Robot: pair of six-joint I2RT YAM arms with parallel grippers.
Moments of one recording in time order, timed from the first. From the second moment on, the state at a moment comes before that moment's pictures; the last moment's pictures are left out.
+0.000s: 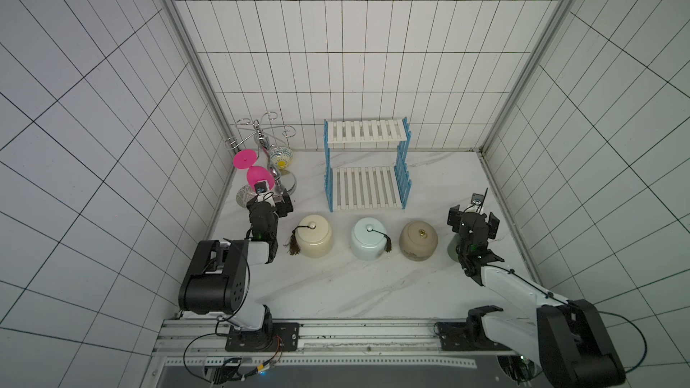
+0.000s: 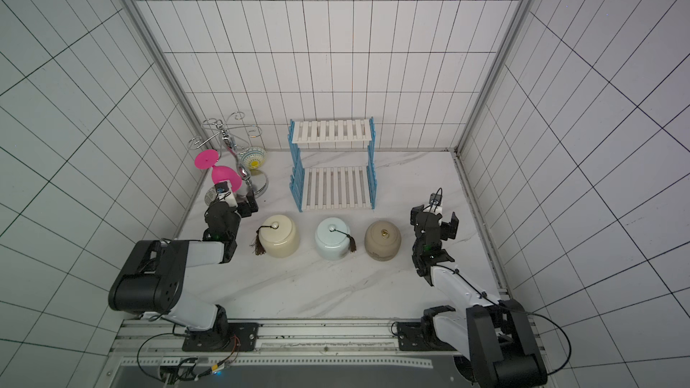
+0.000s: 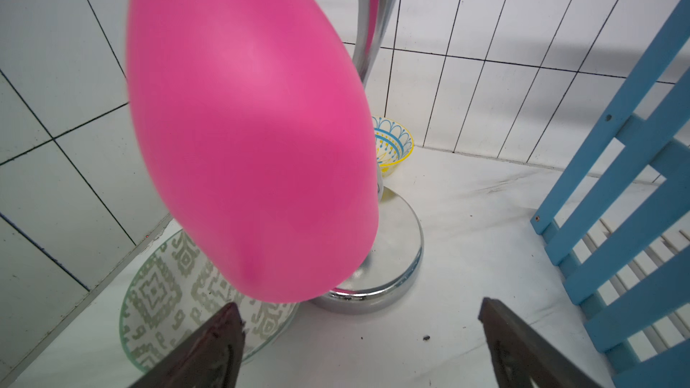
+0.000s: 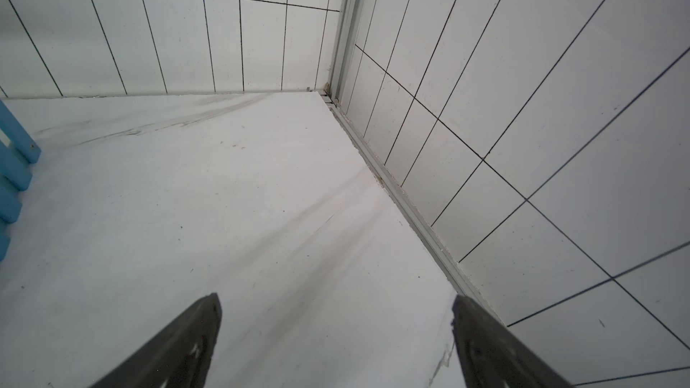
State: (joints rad) left arm 0.00 1.56 0.45 0.89 -0.16 -0.12; right arm 0.26 1.14 0.33 0.48 0.66 0.01
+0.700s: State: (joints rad) left arm 0.00 1.56 0.45 0.84 -0.19 -0.13; right arm 0.17 1.25 0.32 0.67 0.56 0.02
